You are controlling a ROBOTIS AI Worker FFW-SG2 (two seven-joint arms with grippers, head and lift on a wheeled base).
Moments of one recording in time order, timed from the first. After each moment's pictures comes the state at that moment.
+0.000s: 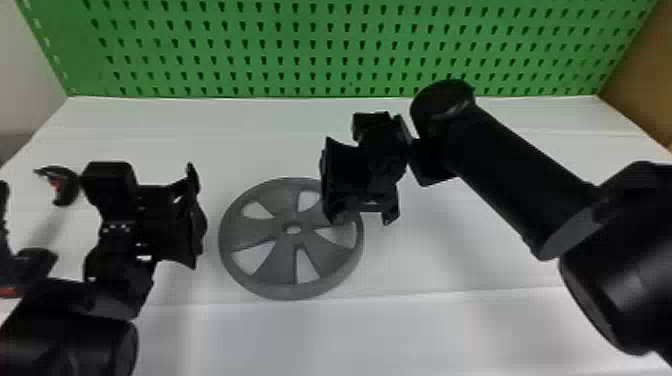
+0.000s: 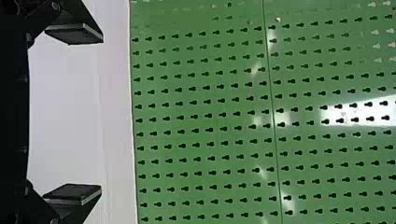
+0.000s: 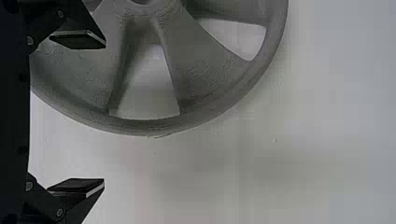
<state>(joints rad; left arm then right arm) 0.02 0.25 -0.10 -1.63 0.17 -0.01 0.21 -1.02 -0.04 0.68 -0.66 -1.63 1.18 -1.01</state>
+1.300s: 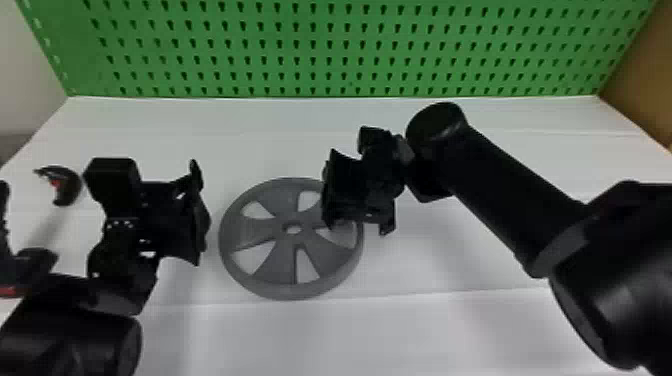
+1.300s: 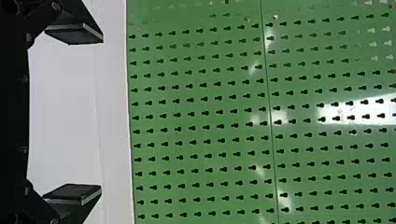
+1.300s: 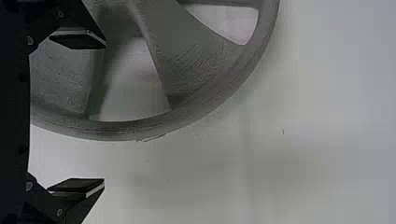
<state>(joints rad) 0.01 0.25 -0.12 -1.63 0.17 -0.01 0.22 -0.98 -0.01 0.64 -0.61 -1.49 1.08 -0.86</state>
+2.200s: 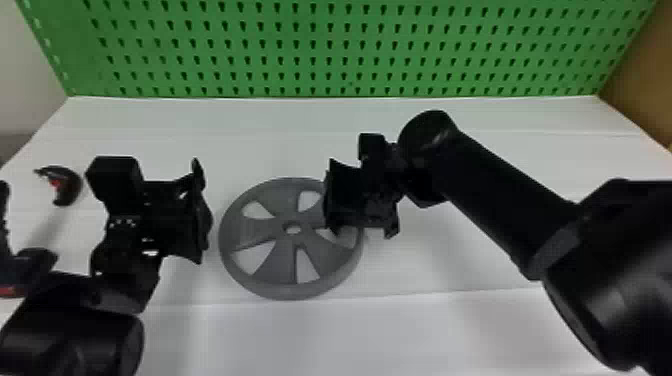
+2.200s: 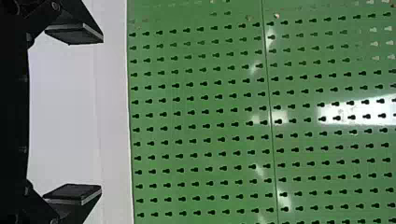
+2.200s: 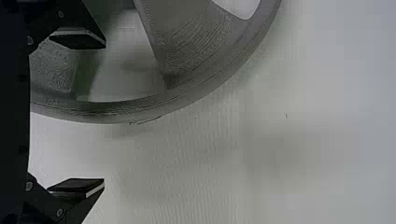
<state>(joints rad) 0.00 0.25 -0.12 -1.63 0.18 -0.01 0.22 -0.99 0.00 0.71 -0.57 -1.45 1.04 -0.85</state>
